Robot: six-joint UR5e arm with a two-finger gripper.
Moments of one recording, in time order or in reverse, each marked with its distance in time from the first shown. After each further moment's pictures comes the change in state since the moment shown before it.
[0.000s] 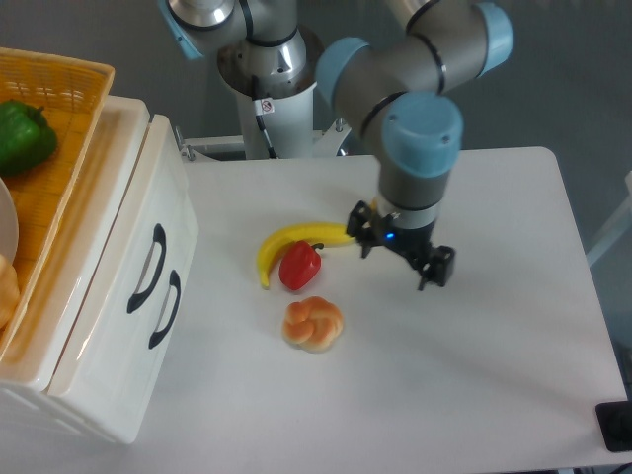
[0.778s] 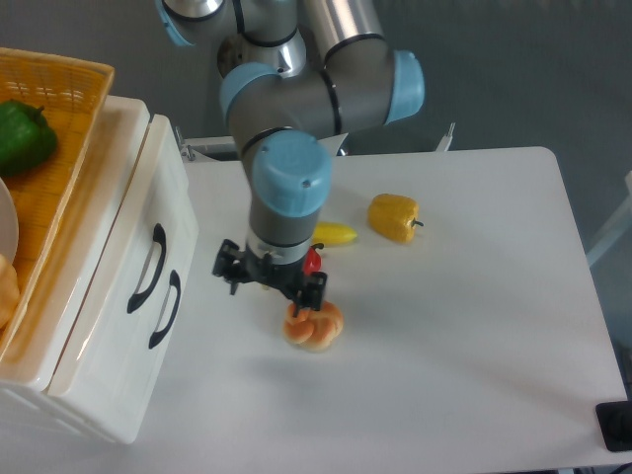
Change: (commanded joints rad) arm -0.258 -0.021 -0.003 0.003 -0.158 -0.581
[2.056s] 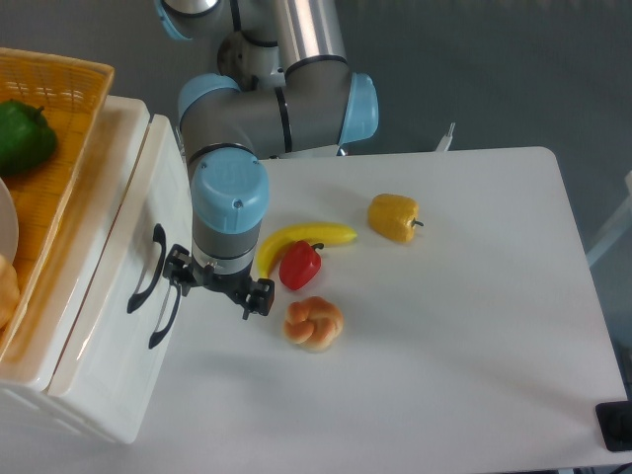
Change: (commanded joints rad) arm -0.187 -0.043 -0.012 0.000 -0.037 -0.248
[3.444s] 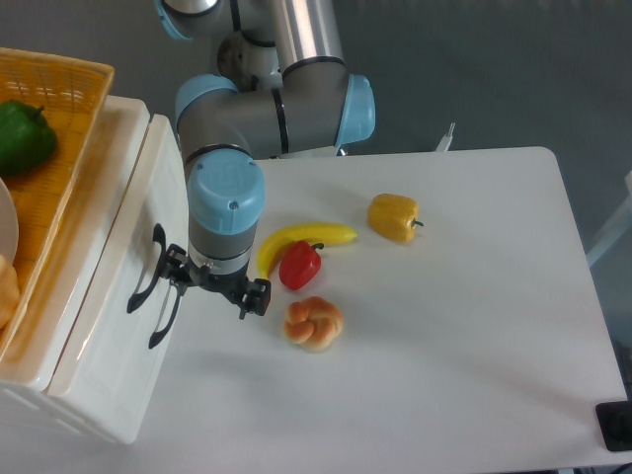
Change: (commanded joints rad) arm -0.015 -0.003 -0.005 -0.002 -0.005 -0.011
